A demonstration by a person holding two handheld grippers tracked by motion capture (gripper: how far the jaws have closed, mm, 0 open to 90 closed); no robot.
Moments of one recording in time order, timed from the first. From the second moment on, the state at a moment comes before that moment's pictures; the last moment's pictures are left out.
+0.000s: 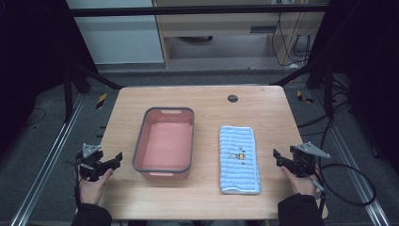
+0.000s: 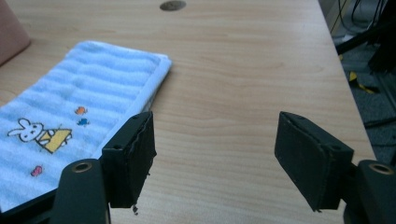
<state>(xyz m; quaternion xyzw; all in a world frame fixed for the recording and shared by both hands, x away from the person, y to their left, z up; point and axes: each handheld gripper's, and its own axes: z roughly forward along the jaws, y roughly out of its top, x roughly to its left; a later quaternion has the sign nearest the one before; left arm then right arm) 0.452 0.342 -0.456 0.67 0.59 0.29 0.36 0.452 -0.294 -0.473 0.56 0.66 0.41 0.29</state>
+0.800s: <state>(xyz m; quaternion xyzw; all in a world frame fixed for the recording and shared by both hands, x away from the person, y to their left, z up) 0.434 0.330 -0.417 0.65 0.56 0.28 0.43 0.451 -0.282 -0.437 0.52 0.66 0.46 0.28</state>
